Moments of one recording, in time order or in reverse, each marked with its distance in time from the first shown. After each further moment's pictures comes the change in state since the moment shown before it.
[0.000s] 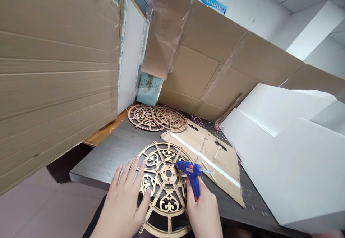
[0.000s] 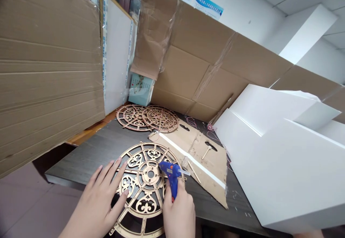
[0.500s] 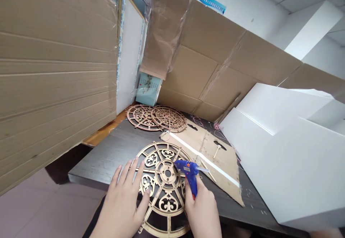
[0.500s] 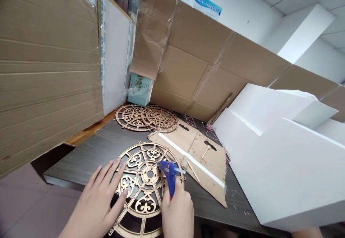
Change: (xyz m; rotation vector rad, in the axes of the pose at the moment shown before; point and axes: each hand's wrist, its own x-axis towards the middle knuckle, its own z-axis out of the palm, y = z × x) left_hand 0.000 0.000 0.000 -0.002 0.001 -0.007; right_hand -0.001 -0.006 -0.003 -0.071 -0.008 0.012
